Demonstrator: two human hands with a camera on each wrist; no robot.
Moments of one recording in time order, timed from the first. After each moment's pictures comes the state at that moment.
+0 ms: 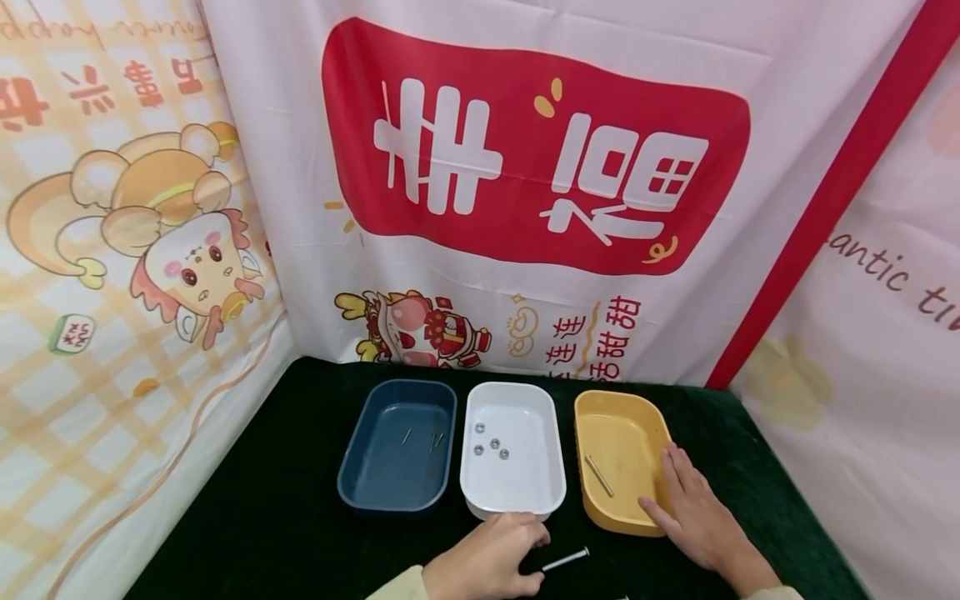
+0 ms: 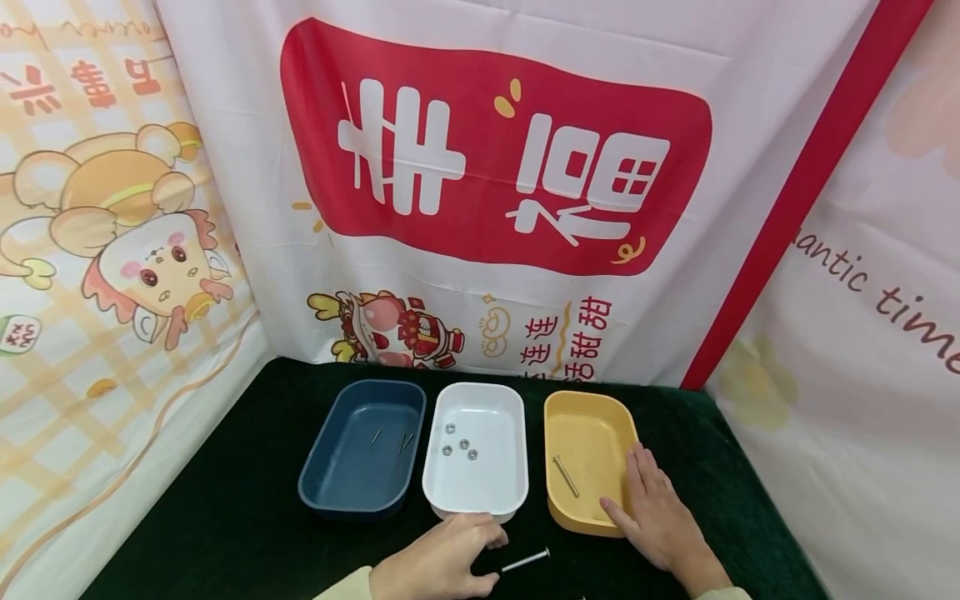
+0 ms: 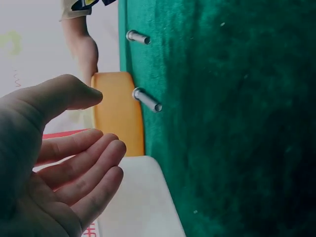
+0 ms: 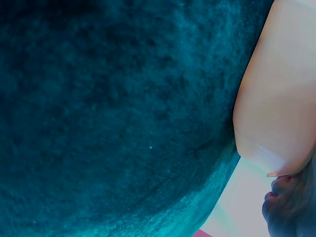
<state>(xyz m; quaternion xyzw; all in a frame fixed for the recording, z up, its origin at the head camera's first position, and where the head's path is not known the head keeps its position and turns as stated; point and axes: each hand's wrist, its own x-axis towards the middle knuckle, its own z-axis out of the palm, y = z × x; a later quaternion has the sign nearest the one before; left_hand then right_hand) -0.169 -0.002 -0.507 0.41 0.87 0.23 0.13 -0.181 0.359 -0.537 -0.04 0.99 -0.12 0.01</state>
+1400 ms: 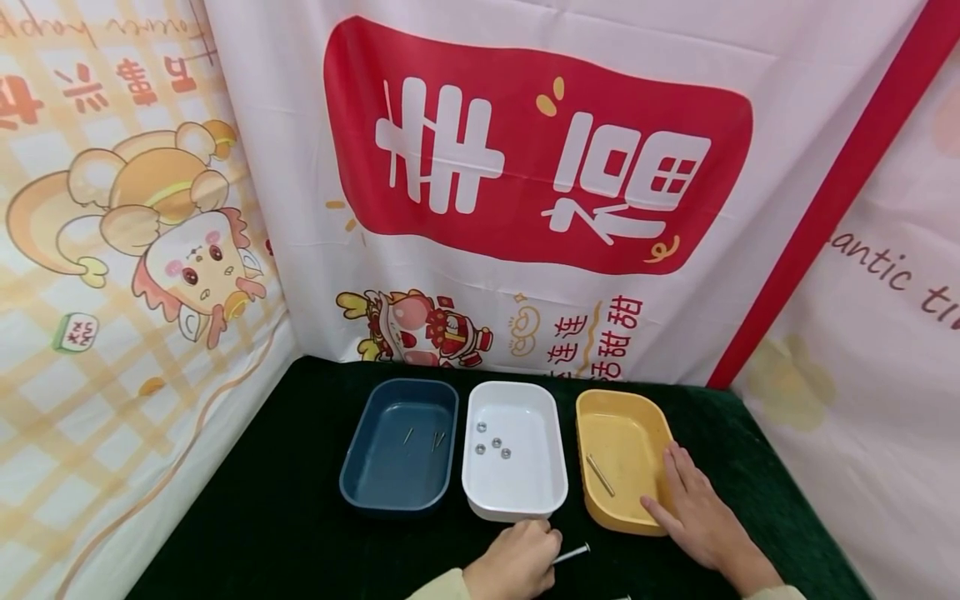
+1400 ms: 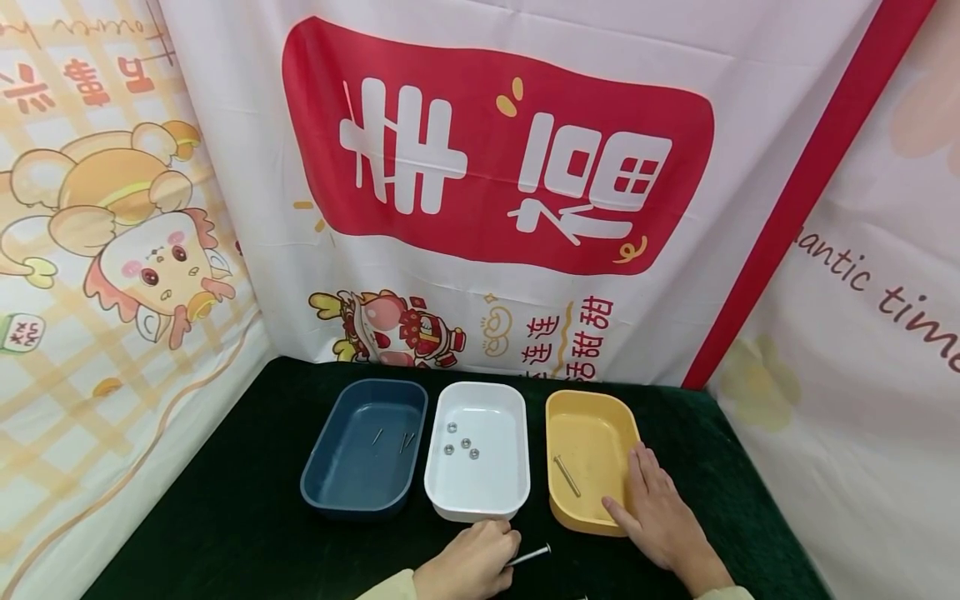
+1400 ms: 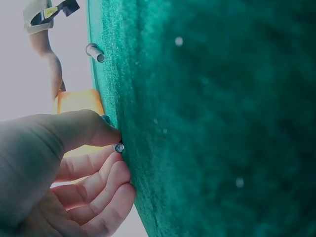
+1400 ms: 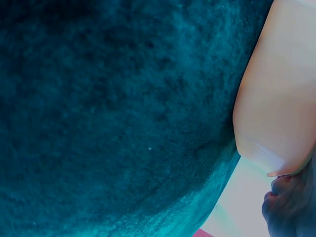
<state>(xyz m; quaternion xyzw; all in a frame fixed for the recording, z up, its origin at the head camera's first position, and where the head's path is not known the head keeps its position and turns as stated) -0.167 0.035 -0.538 0.39 0.91 0.13 0.08 -0.179 0.358 -0.535 -0.04 0.99 -0.12 0.01</state>
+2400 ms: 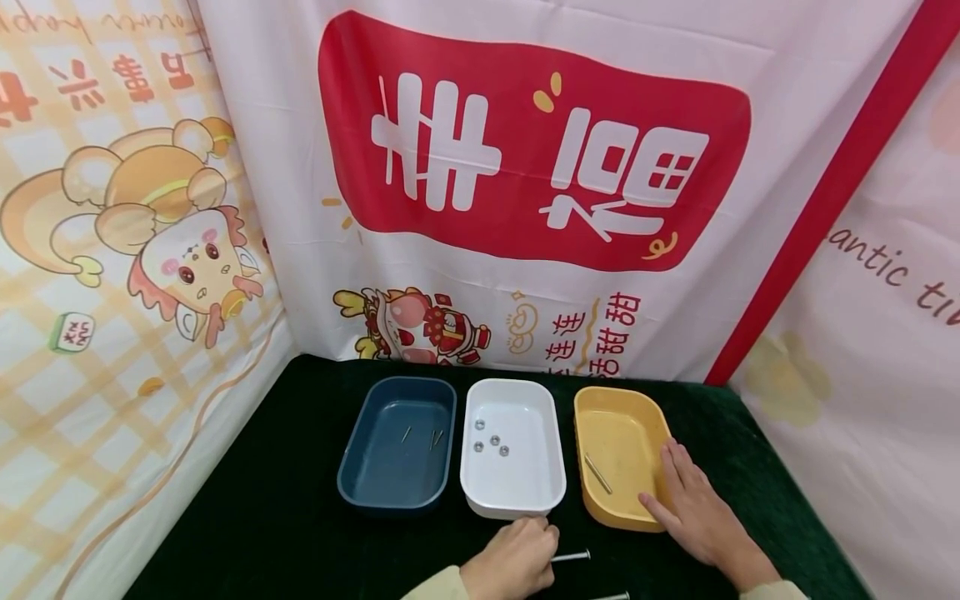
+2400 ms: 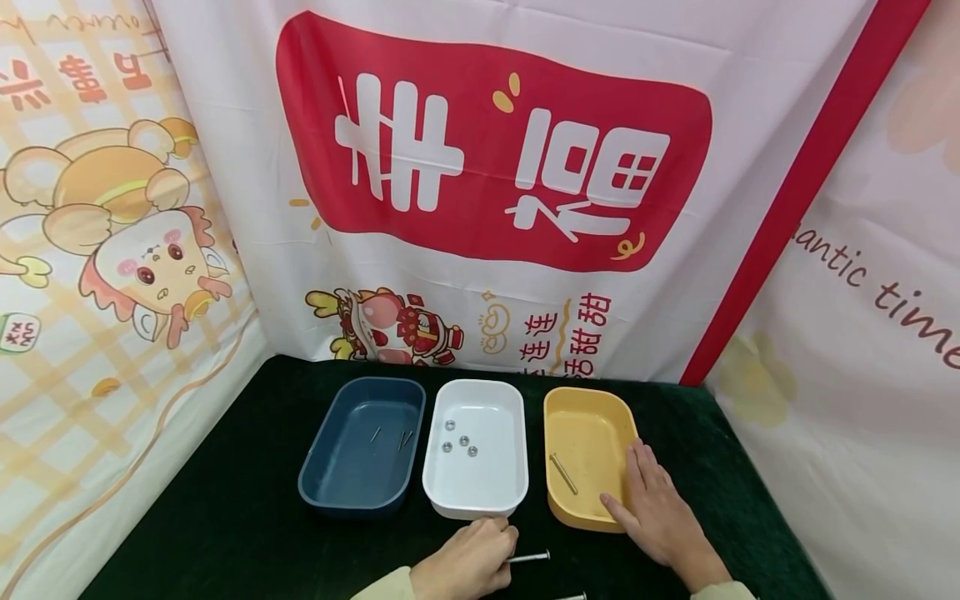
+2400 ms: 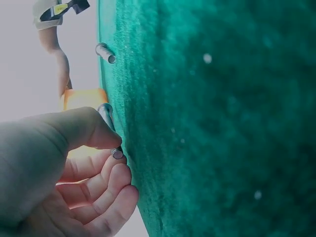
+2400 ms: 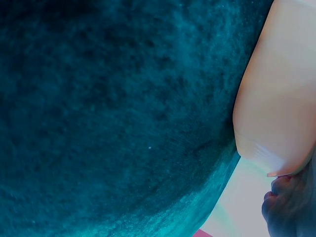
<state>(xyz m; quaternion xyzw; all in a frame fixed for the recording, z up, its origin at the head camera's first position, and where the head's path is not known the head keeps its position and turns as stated) -0.169 0.033 -0.538 0.39 0.90 0.15 0.10 -0.179 0.357 -0.534 -0.04 0.99 -0.12 0.02</state>
